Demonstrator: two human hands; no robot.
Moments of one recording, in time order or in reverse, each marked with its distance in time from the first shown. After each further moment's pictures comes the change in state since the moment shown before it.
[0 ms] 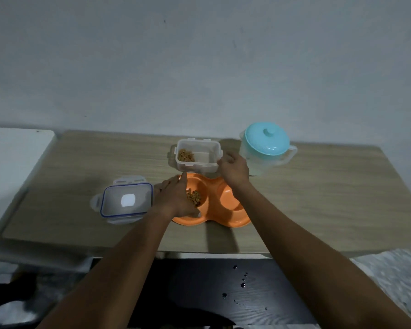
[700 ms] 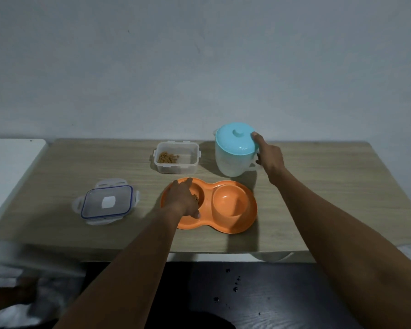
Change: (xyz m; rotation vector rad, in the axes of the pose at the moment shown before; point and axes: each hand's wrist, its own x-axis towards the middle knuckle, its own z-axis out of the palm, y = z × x) left_hand -0.007 0.096 0.021 -0.128 -0.015 -0.153; right_hand 0.074 0.028 -0.152 0.139 0.031 0.040
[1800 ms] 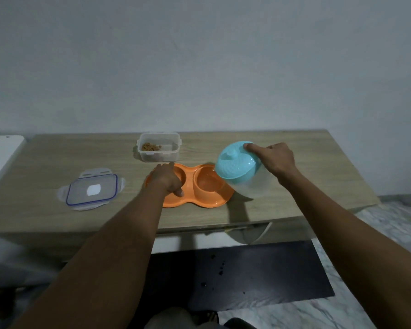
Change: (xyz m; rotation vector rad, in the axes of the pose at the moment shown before) left_hand 0.001 0.001 0.002 0.133 0.053 0.032; right_hand -0.095 0.012 -0.085 -0.338 0.161 -0.150
